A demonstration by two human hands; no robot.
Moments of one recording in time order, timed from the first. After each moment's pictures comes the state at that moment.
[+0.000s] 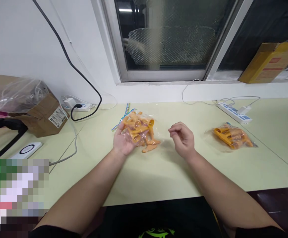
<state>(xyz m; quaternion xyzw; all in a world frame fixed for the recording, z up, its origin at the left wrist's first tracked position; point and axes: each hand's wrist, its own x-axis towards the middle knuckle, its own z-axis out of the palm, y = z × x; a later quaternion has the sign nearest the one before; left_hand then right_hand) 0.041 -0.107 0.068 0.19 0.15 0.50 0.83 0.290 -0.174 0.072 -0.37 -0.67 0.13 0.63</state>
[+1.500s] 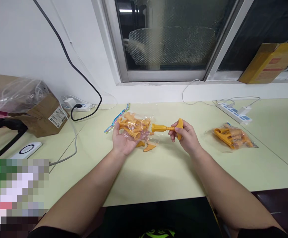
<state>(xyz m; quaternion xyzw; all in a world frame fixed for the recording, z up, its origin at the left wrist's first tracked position) 0.042 -0.111 0.070 0.21 0.15 0.53 0.81 0.307 -0.166 0.085 -0.39 -0.49 0.50 0.60</state>
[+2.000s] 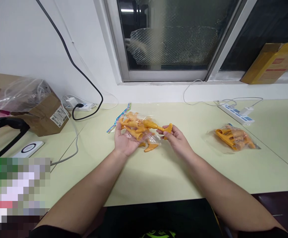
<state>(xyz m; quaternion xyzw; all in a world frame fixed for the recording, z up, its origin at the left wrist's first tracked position) 0.048 -0.117 0.075 0.21 0.16 0.52 0.82 0.271 -0.170 0.069 -0.42 -0.48 0.52 0.57</state>
